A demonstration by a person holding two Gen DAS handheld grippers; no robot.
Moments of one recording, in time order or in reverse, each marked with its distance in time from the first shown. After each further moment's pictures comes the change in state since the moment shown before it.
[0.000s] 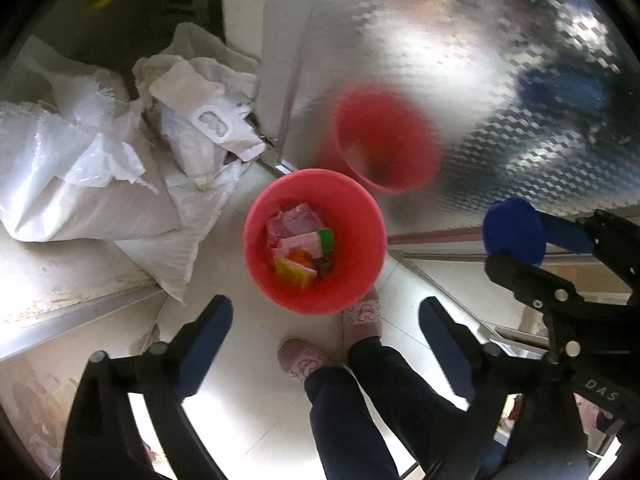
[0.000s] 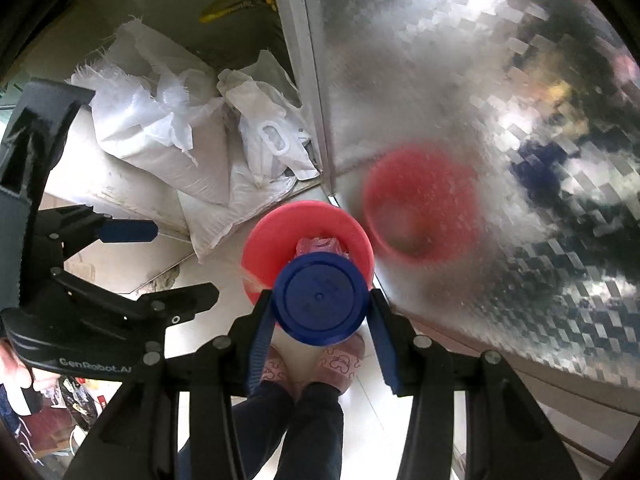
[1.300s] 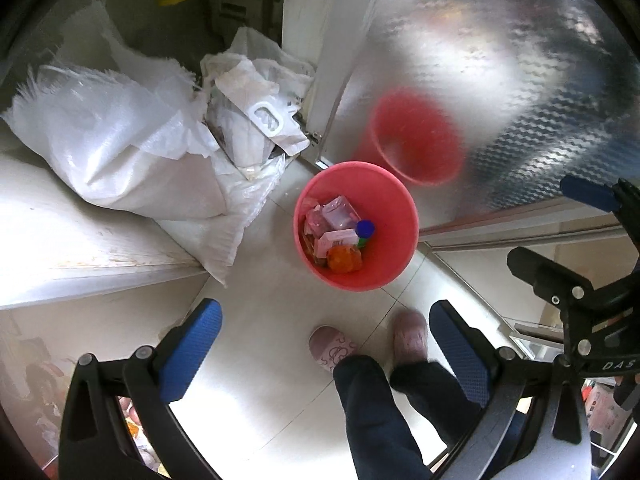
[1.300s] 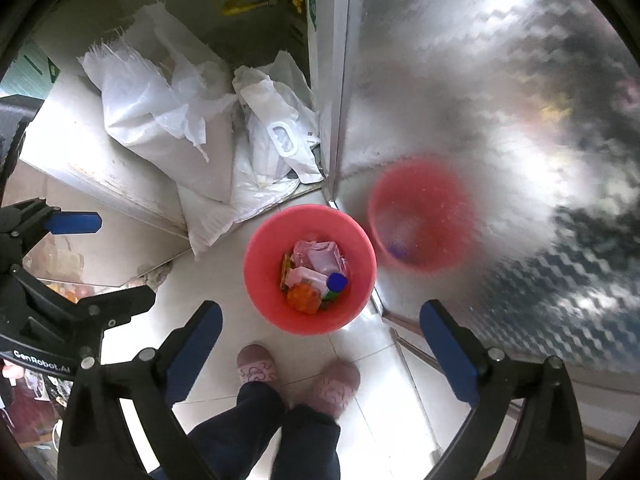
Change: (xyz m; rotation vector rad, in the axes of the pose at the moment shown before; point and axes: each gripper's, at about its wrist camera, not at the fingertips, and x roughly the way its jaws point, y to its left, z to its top) left arm -0.046 0.027 -0.037 -0.019 -0.031 0.093; right arm -0.017 0.028 -0.002 -0.055 -0.013 -0.062
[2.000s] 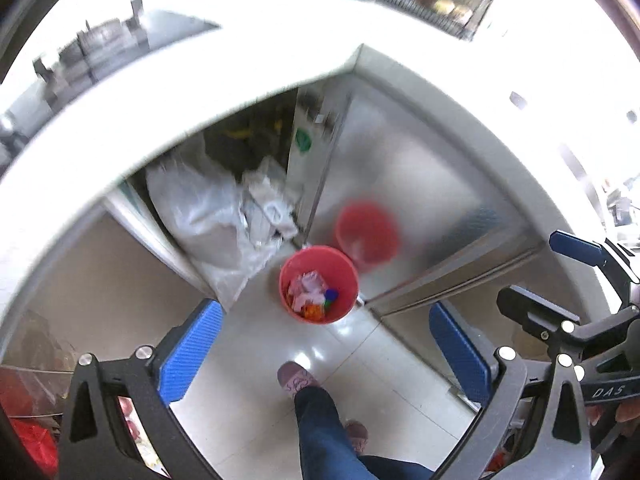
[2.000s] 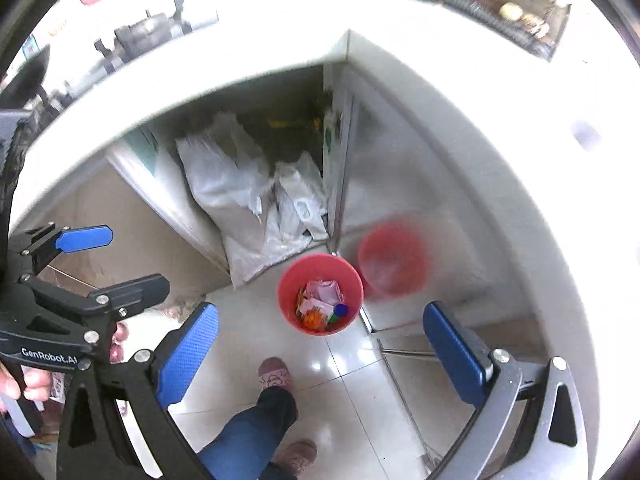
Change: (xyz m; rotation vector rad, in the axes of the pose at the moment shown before) left arm -0.276 -0.076 -0.102 -0.121 -0.395 -0.003; right arm -0.255 0.013 -0.058 0.009 -0.243 -0.001
